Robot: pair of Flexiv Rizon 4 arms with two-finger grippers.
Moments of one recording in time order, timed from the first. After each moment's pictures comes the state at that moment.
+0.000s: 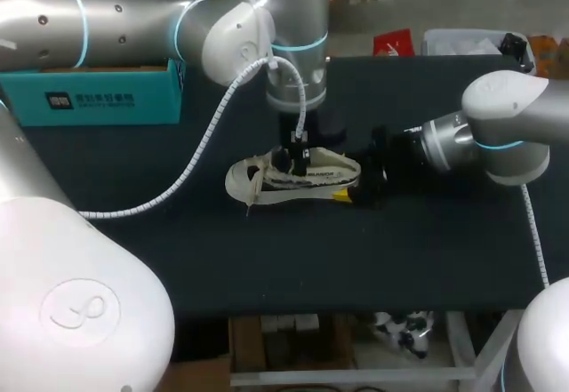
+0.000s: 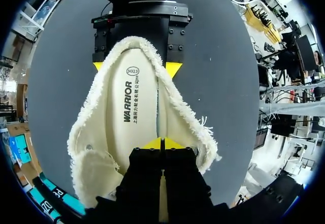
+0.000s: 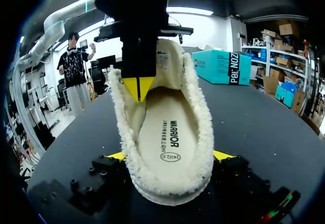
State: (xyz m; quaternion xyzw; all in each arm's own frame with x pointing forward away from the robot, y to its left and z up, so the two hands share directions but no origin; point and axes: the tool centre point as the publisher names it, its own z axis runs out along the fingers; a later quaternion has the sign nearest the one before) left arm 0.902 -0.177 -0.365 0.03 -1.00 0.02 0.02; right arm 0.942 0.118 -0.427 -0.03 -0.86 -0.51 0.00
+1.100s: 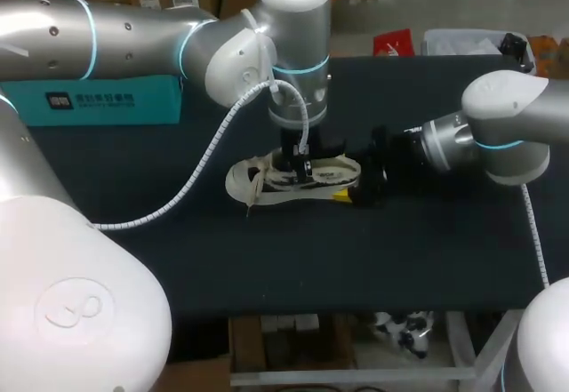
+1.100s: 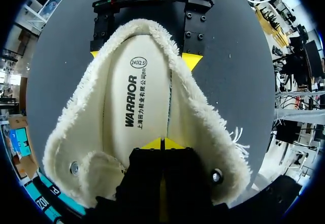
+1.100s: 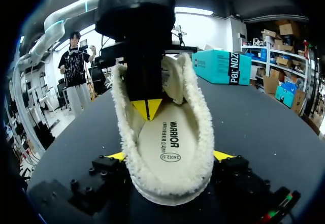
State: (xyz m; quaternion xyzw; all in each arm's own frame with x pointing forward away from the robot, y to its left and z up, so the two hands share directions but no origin) left arm 0.910 -0.180 -0.395 0.05 -1.00 0.01 0.00; right arm 0.941 0.118 -0.427 -0.03 -0.86 -0.51 0.00
